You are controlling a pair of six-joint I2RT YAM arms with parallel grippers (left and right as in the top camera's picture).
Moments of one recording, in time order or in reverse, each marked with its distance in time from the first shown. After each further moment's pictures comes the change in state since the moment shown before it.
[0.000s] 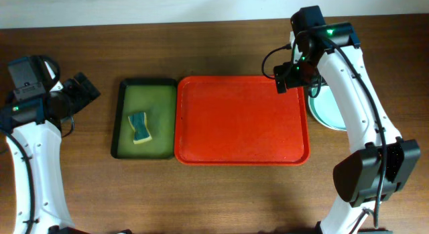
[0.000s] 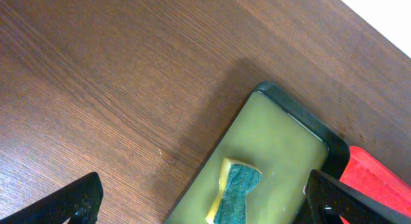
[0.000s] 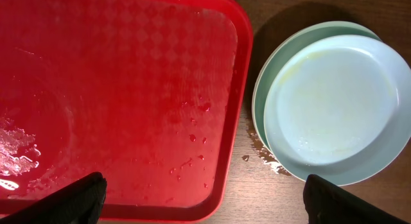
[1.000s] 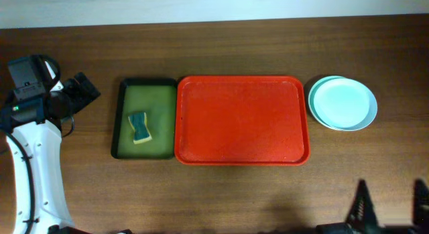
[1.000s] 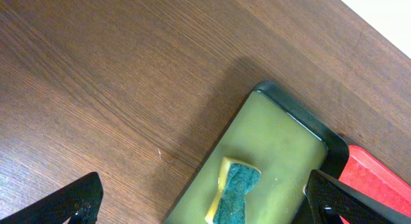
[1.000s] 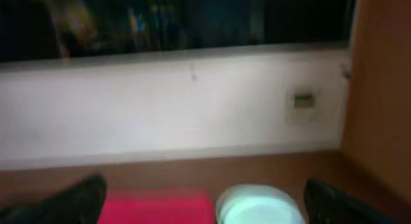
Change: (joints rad) left arm 0.000 0.002 0.000 -0.001 0.003 0.000; right arm -0.096 -1.892 -0.962 0.563 -0.027 0.000
